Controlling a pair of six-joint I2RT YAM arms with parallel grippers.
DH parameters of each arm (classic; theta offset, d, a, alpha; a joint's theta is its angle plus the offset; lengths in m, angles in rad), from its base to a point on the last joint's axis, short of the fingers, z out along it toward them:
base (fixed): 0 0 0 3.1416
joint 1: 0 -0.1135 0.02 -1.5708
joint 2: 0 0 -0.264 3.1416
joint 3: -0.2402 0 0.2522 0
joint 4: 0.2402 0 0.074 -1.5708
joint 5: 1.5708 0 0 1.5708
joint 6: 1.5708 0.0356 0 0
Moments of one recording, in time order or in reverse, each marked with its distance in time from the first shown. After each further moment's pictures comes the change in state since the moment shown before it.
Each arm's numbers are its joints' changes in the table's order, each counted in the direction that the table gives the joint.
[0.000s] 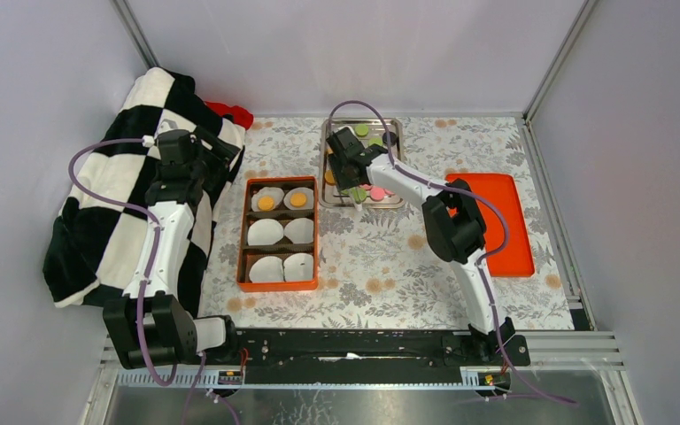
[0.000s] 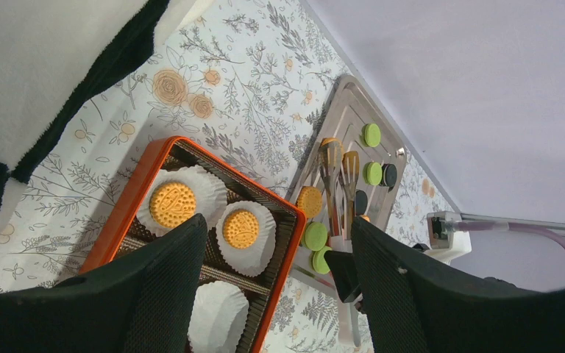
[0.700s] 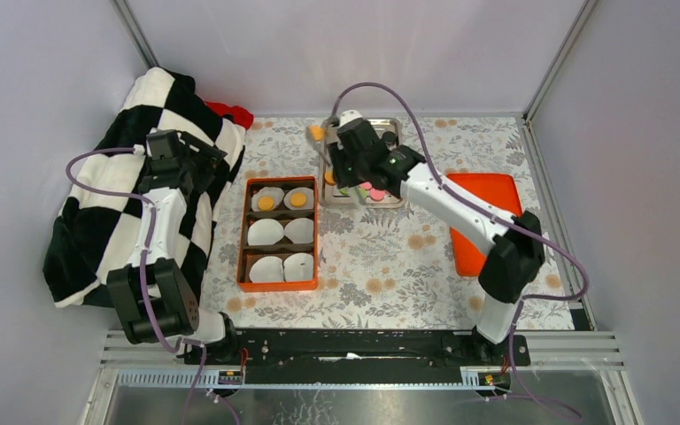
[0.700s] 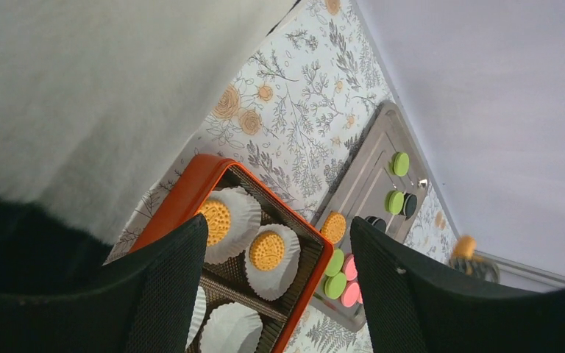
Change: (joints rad) left arm -0.123 -0.130 -0.017 0.002 0.054 -0.039; right arm -0.077 0.418 0.180 0.036 -0.060 0.051
